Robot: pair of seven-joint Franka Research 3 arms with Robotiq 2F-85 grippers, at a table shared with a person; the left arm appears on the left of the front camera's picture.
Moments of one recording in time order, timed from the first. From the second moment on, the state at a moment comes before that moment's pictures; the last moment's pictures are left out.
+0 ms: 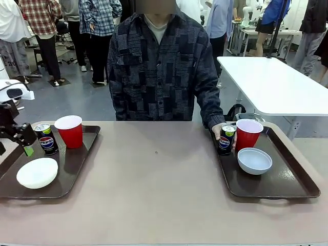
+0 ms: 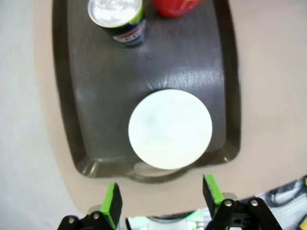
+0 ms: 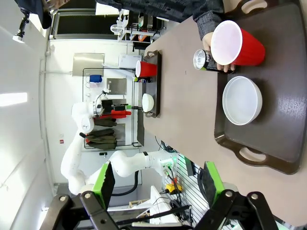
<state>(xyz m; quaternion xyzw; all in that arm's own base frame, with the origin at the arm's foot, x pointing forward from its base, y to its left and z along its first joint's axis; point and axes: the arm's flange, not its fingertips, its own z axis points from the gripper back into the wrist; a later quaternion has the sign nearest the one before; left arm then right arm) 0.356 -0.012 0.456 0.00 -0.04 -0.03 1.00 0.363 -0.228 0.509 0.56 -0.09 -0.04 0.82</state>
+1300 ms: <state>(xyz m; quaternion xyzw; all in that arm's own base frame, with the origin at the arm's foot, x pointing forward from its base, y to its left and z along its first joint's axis) 0.339 -0.009 0.490 -0.05 -0.05 -0.02 1.00 0.363 -0.228 0.509 0.56 -0.09 -0.04 0.82</state>
